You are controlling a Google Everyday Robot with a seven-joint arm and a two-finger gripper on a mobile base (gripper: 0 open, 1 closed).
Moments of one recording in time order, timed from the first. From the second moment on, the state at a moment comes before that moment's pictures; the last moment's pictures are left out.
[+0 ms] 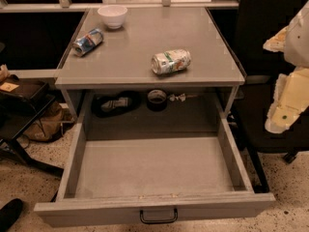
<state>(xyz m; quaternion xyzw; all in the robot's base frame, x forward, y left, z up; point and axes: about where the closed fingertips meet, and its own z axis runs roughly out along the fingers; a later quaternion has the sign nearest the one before) 0.438 -0.217 0.976 -0.60 0.78 -0.03 0.16</state>
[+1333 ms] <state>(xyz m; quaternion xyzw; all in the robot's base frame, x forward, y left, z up) 0.565 -0.181 0.948 -0.64 0.75 -0.03 0.16</state>
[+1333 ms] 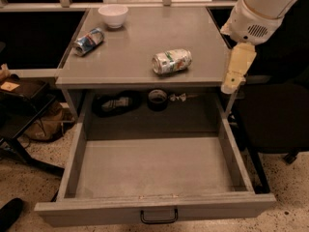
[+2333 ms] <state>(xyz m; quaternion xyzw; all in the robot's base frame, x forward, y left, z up) 0.696 -0.134 0.897 -0.68 0.71 0.00 0.17</state>
